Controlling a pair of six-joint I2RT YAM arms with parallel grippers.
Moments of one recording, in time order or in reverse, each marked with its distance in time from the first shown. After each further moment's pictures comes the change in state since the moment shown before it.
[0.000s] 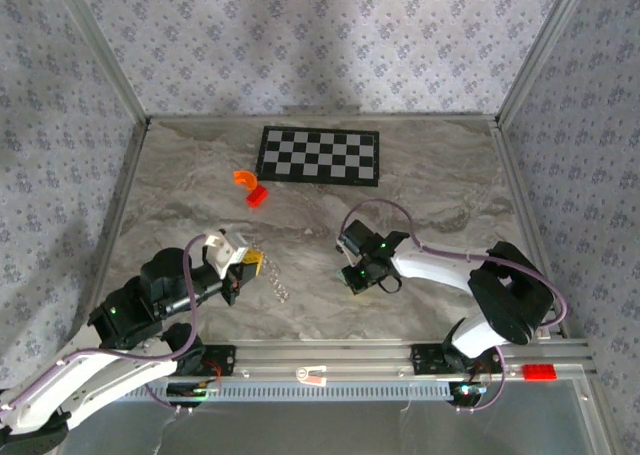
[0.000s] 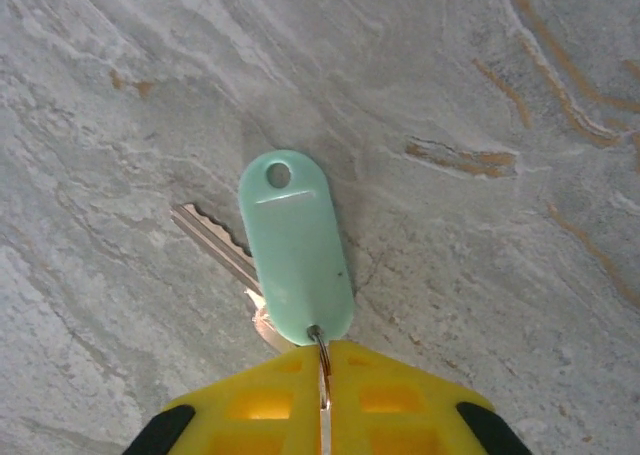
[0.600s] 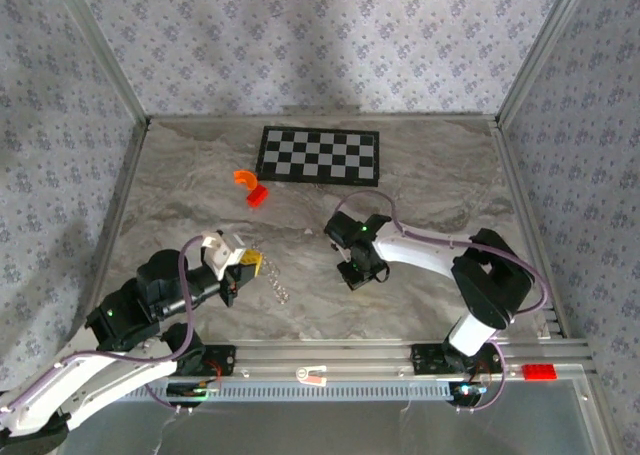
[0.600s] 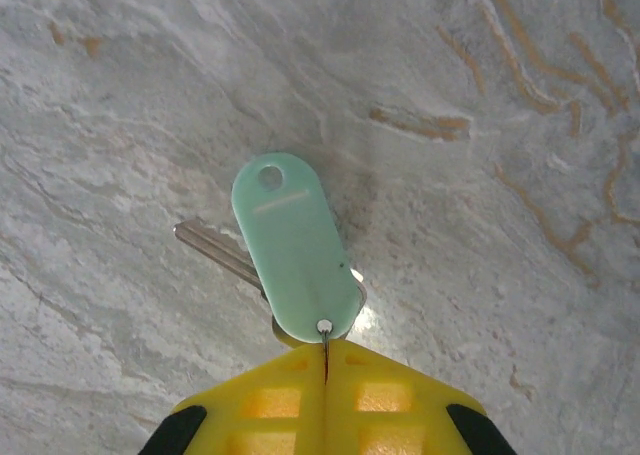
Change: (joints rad) left arm 0.000 -0.020 0.000 0.000 0.014 -0.004; right arm 0.024 0.136 0.236 -0.334 0.078 -0.018
